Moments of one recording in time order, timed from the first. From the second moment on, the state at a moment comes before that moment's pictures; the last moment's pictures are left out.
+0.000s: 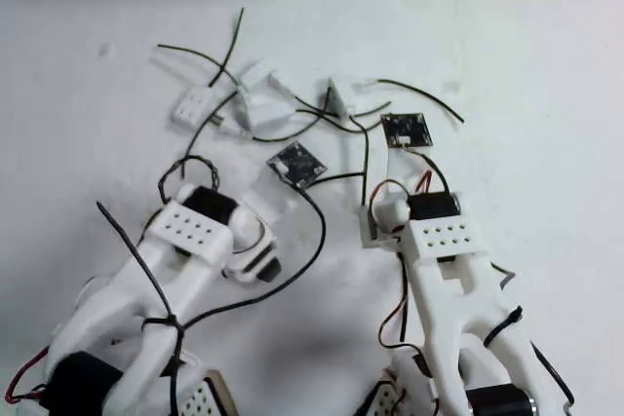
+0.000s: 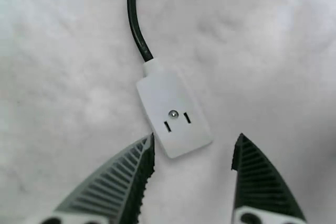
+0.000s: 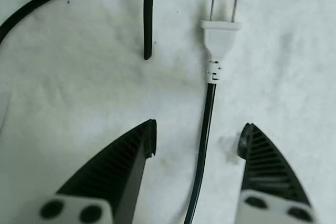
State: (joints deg) left arm 19.6 -23.0 49.6 64.7 -19.2; right arm -11.2 -29.1 50.6 61.6 -2.8
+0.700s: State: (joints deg) left arm 26.3 -22.1 52.8 57.1 -15.2; right arm -11.2 -29.1 50.6 61.6 -2.8
